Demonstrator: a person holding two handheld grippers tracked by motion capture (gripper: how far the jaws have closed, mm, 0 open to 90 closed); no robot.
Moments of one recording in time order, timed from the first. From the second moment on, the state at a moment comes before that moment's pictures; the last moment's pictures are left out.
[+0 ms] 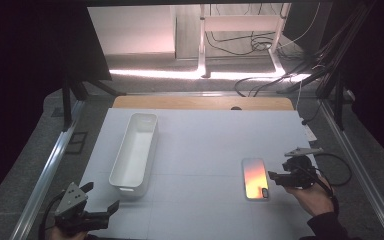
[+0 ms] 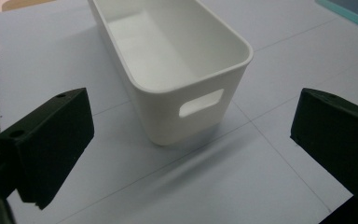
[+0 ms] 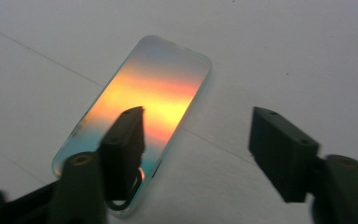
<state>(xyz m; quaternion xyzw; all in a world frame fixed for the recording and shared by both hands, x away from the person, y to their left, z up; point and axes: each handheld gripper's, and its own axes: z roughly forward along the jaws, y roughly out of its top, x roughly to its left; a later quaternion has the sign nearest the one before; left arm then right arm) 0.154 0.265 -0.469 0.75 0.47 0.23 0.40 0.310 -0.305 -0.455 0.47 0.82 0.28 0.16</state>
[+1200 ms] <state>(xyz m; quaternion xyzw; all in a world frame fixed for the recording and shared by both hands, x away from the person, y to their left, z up) 0.153 0.263 -0.468 0.76 0.46 0.23 0.40 0.315 -0.300 -0.492 0.44 0.87 0.21 0.10</state>
